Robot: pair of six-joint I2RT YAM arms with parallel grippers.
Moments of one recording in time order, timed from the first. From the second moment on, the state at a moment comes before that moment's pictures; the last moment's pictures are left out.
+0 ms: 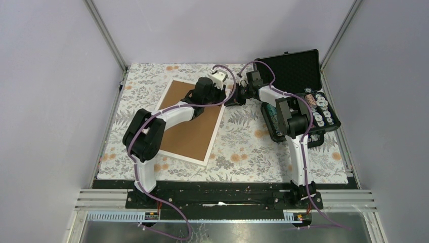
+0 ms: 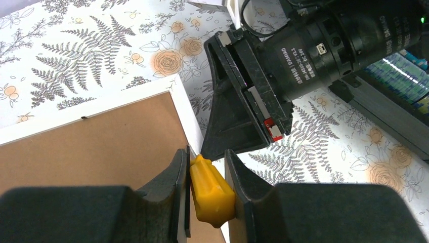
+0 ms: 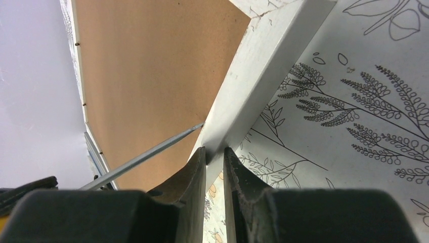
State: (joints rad) left arm -0.57 1.92 1.27 0.23 0.17 -0.07; right arm 0.32 2.37 1.72 -0.23 -0.70 0.52
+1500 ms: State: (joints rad) left arm -0.13 1.88 1.34 -0.04 0.83 -0.52; right arm 0.32 2.24 1.63 -0.23 -0.72 0.39
